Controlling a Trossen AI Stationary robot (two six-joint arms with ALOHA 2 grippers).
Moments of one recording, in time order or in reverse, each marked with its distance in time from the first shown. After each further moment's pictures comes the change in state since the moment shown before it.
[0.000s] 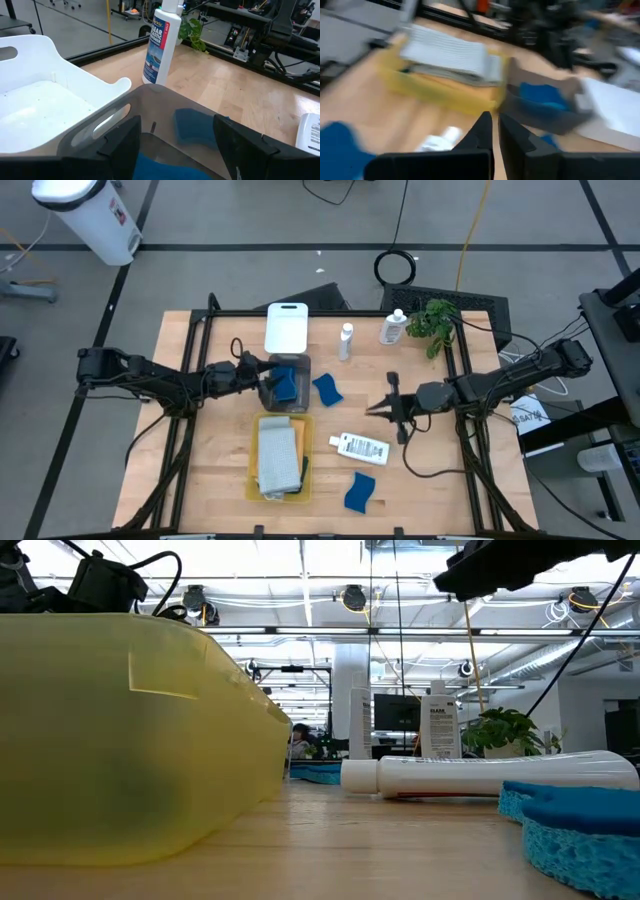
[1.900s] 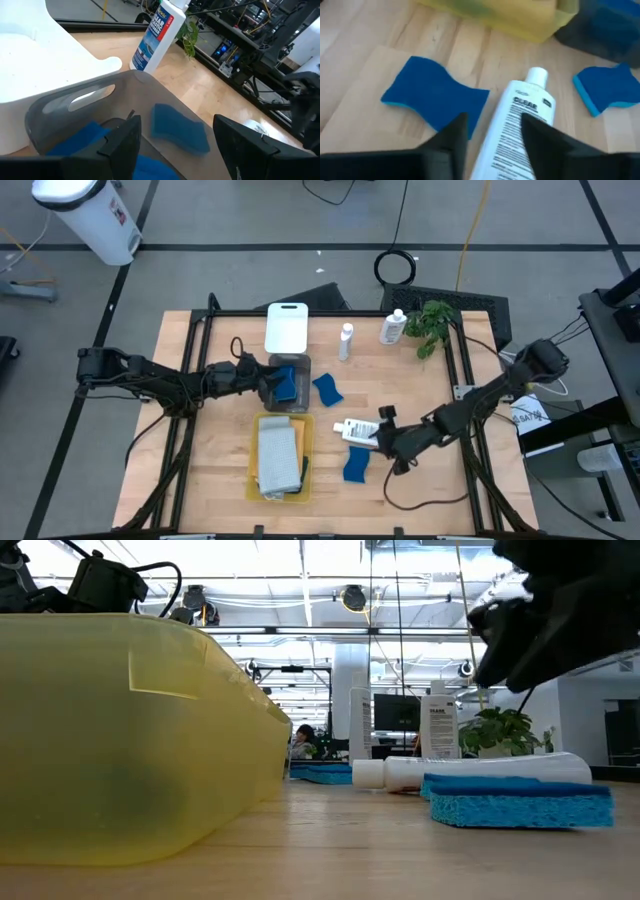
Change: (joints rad) left arm -0.003 0.000 0.000 -0.006 0.048 -0.301; right arm 0.239 0.317 0.052 -0.164 0.166 0.259
